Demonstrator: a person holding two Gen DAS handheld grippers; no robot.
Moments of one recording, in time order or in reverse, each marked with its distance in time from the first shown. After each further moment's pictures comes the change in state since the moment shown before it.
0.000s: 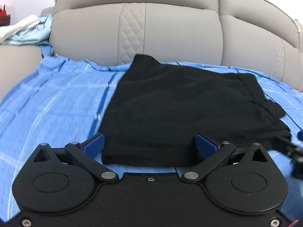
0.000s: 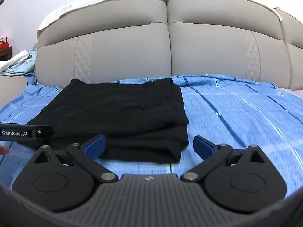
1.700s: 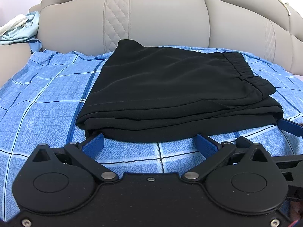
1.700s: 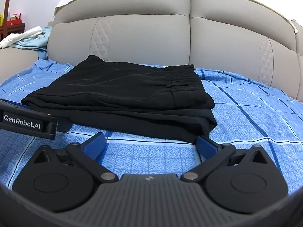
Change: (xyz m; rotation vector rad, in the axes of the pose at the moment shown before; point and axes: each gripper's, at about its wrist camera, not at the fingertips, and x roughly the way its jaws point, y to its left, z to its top) left arm 0.002 -0.016 -0.013 0.068 0.065 -0.029; right arm 0.011 0.032 -0.024 -0.132 0.030 0.026
